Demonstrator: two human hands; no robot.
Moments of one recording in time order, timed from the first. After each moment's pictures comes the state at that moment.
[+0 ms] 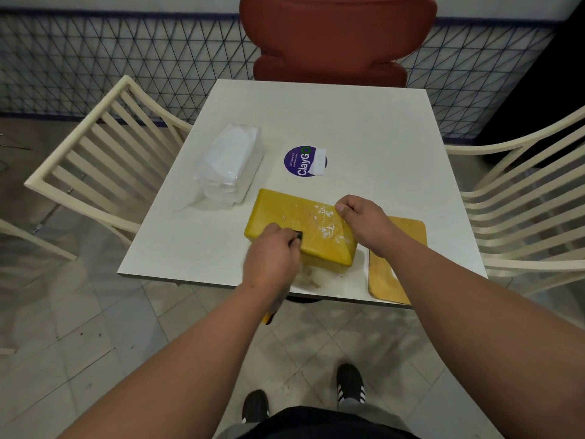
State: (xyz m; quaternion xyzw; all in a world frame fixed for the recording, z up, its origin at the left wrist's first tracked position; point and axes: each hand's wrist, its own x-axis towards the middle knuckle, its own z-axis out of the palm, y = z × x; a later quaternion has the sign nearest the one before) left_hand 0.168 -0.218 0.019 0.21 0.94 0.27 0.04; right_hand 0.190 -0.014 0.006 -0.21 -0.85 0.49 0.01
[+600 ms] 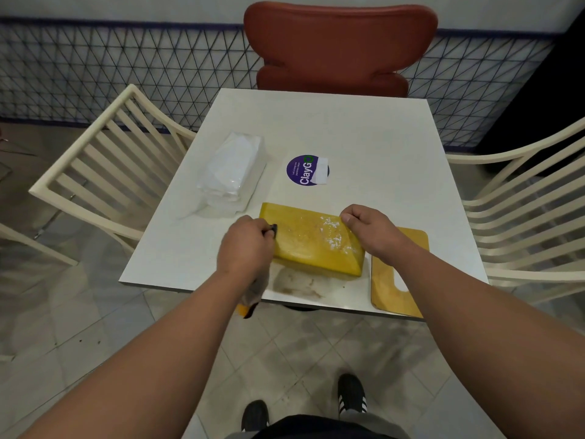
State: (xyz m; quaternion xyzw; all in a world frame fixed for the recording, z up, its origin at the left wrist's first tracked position) left_hand 0.118 -0.240 0.030 0.17 0.96 0.23 0.02; right_hand 0.192 -0.005 0.011 -0.17 -0.86 0.49 0.00
